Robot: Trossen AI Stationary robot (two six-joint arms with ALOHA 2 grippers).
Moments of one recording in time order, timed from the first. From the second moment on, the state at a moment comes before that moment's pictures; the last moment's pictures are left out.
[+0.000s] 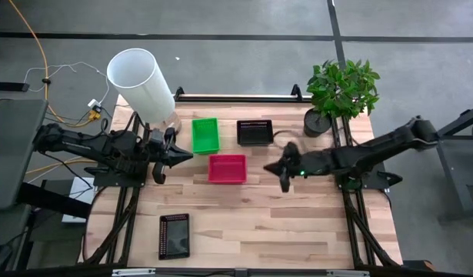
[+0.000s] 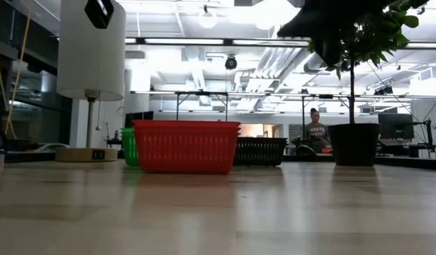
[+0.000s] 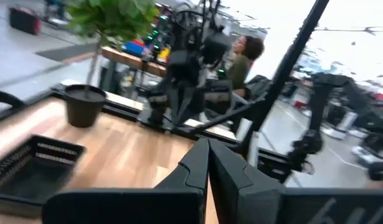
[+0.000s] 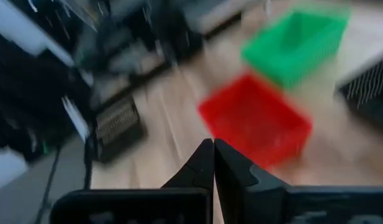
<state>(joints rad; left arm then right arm) -0.06 0.63 0.54 0.07 -0.15 -0.35 0.26 1.15 0.68 0.07 0.31 0.66</state>
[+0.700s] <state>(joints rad) -0.09 0.65 0.54 0.16 -0.23 -0.23 0.19 1.07 0.70 0.20 0.37 0.46</state>
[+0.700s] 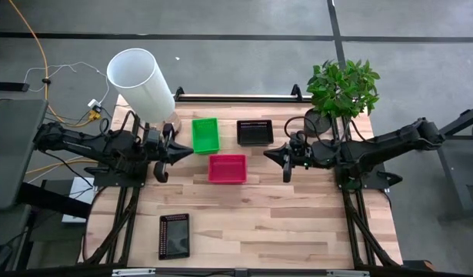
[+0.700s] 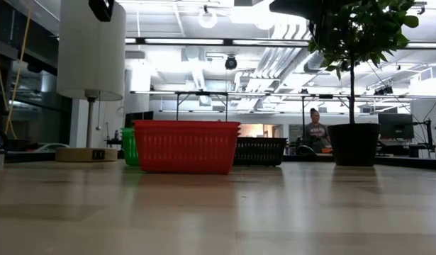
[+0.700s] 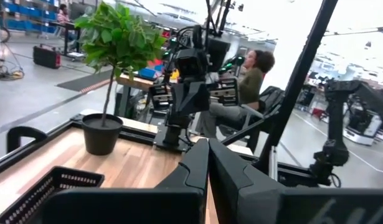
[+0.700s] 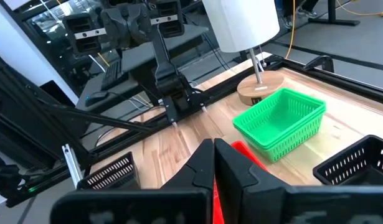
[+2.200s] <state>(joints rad) -0.96 1.26 0.61 -0.48 -0.18 -2.12 0.19 1.07 0.70 0.11 0.37 0.46</state>
